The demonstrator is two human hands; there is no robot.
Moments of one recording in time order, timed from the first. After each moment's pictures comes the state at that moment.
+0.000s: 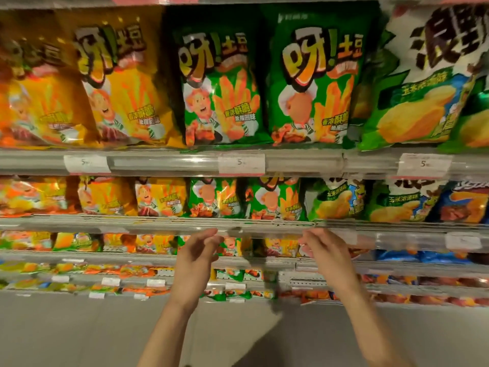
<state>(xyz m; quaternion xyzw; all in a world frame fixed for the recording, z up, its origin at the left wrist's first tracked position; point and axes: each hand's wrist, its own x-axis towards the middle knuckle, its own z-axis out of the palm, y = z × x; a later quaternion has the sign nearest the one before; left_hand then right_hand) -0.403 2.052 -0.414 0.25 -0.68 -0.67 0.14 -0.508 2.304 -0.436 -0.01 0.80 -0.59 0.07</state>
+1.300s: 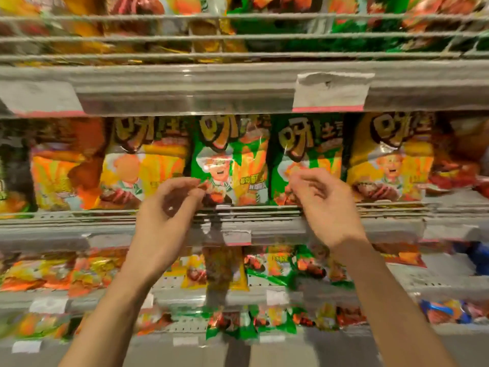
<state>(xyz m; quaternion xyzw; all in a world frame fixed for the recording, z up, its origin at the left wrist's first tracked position) -0.447 1.853 -0.723 0.04 -0.79 -0.53 0.31 -0.538 2.088 -0.729 -0.16 0.75 -0.63 -0.11</state>
